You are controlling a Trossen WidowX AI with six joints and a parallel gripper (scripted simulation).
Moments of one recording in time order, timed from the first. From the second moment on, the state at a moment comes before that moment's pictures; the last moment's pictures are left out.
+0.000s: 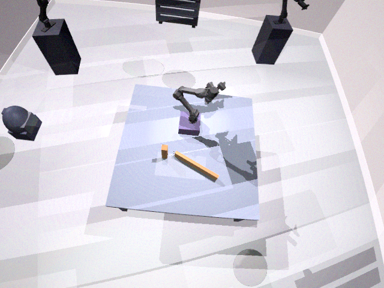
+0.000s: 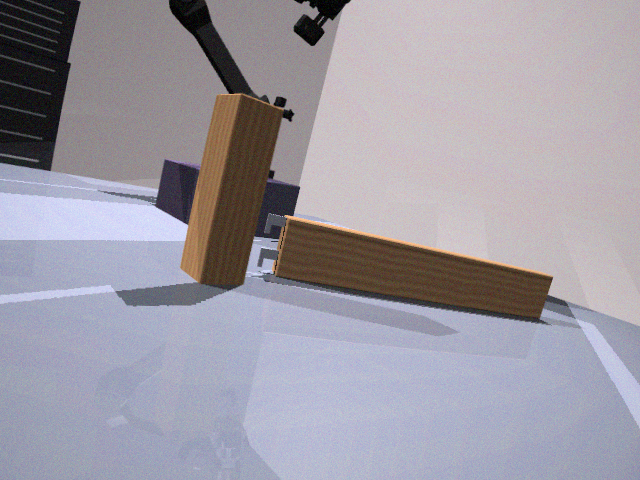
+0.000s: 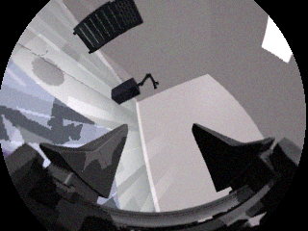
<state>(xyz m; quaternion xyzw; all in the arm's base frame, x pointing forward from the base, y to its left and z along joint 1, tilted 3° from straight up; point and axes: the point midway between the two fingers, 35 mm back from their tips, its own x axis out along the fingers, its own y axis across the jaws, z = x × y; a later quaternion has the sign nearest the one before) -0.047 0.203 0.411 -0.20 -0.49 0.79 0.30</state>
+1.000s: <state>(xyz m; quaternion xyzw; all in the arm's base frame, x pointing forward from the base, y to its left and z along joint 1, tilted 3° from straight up) 0.214 0.206 0.299 -0.66 -0.34 0.48 0.47</state>
